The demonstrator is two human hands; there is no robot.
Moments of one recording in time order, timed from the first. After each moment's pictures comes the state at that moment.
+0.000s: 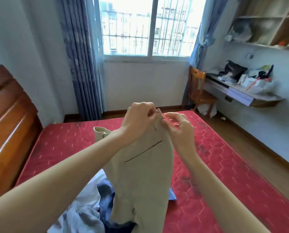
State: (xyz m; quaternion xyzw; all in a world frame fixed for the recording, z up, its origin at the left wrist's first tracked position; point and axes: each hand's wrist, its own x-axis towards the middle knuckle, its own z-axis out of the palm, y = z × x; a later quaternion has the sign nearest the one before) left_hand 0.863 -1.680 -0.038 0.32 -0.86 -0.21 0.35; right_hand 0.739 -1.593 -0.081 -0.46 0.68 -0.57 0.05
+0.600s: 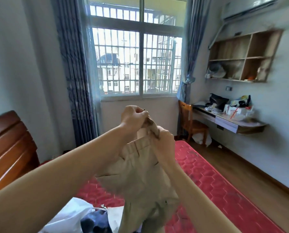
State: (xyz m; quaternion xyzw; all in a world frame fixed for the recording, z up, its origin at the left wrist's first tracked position) left_hand 0.759 -1.559 0.084 0.35 -0.67 -0.48 0.44; right_hand 0.678 -1.489 0.010 -0.46 0.70 -0.55 0.01
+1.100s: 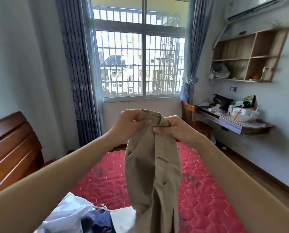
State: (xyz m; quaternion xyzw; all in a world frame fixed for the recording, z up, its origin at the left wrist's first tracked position) left_hand 0.773 -1.529 0.079 0.16 -0.82 -0.35 0.42; right_hand 0.591 -1.450 0.067 -0.64 0.53 -0.47 0.29
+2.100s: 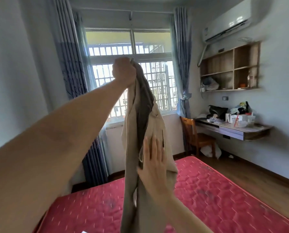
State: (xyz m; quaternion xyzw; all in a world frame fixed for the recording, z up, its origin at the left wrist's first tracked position) left_hand 0.769 -1.598 0.302 0.39 -0.75 0.08 0.53; right_hand 0.756 -1.496 0.003 -0.53 0.70 -0.40 -0.27
